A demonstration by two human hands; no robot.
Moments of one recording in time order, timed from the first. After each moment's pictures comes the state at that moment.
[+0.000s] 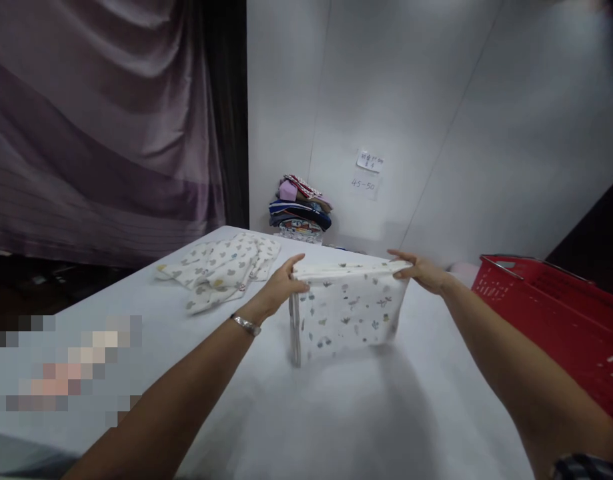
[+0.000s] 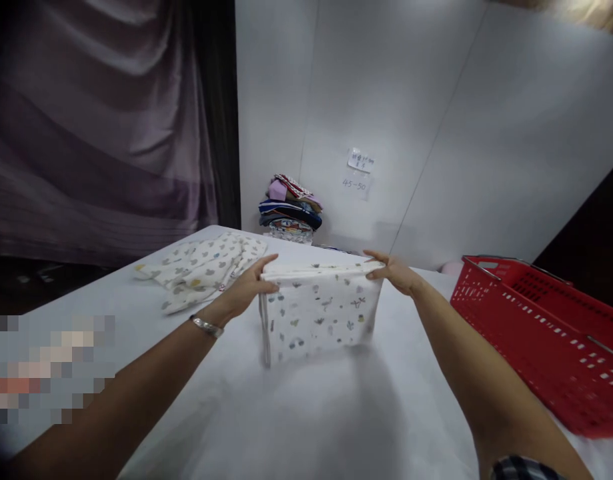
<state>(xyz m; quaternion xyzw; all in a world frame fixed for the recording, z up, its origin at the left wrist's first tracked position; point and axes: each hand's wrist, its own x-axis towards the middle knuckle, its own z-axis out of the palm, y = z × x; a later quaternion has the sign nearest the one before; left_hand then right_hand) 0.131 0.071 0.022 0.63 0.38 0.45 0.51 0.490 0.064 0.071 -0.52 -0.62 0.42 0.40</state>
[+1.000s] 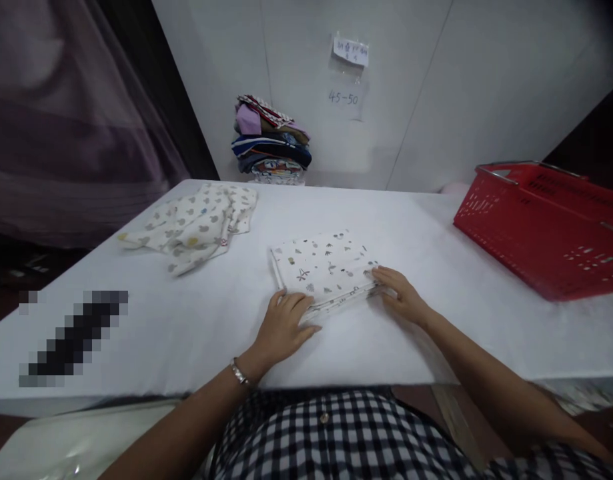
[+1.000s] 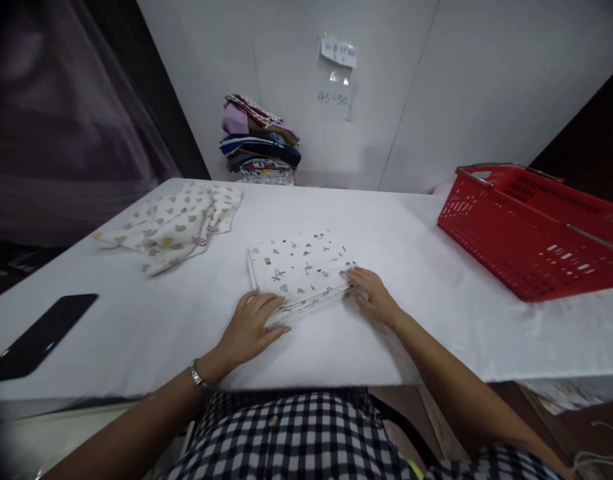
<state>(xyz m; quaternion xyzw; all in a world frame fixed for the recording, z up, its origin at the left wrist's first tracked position) 0.135 -0.057 -0.088 0.91 0.35 0.20 0.08 0.465 -0.088 -0.106 -0.54 -0.79 0.08 0.27</state>
